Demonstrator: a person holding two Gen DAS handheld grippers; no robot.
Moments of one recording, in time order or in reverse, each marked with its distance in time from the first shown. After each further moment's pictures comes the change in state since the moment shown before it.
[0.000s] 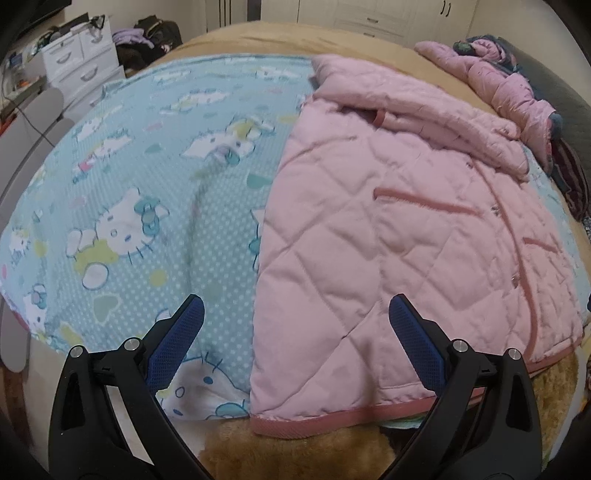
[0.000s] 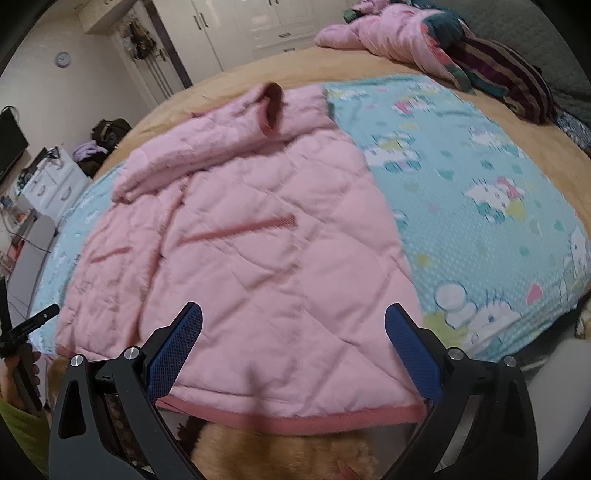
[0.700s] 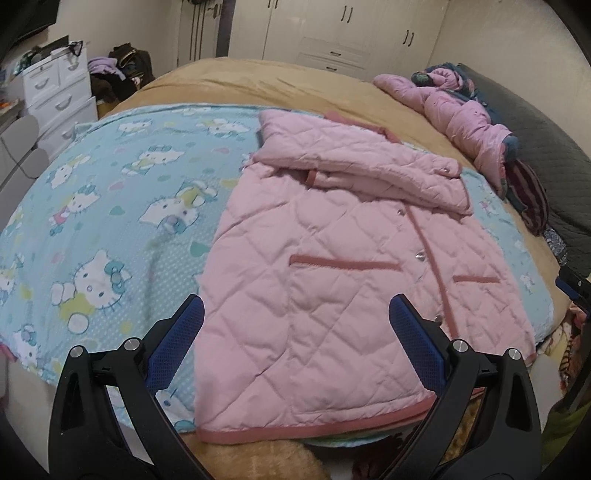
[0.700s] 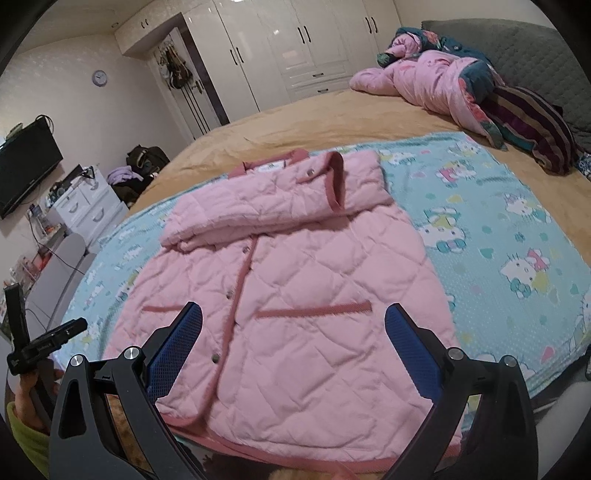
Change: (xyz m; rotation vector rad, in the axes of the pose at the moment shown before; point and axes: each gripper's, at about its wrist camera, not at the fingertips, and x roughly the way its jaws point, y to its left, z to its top) left arm -0.051 -0.036 0.030 0.028 -0.141 -0.150; right arm -0.042 0.063 0.049 -0.064 -0.163 0.115
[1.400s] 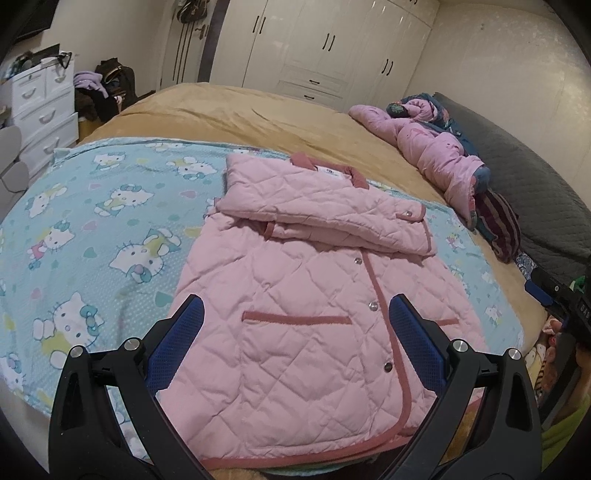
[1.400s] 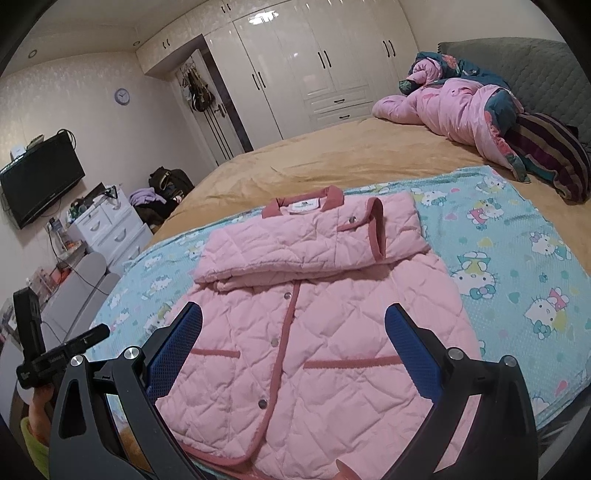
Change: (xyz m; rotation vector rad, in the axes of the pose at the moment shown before) left arm -0.023 -0.029 0.040 -0.006 -0.112 -0.115; right arm -0.010 0.045 0.044 -0.027 -0.112 0.083
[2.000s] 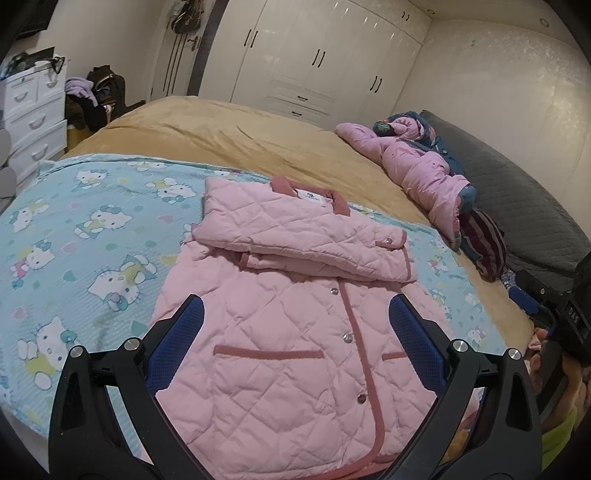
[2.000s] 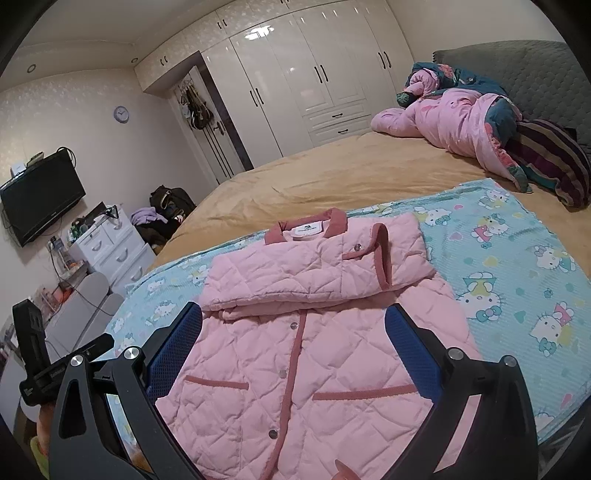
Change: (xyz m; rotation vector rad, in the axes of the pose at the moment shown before) left arm 0.003 -0.018 0.028 -0.016 -0.066 -0.063; right arm 0.002 0.006 0.029 0.029 -0.070 0.014
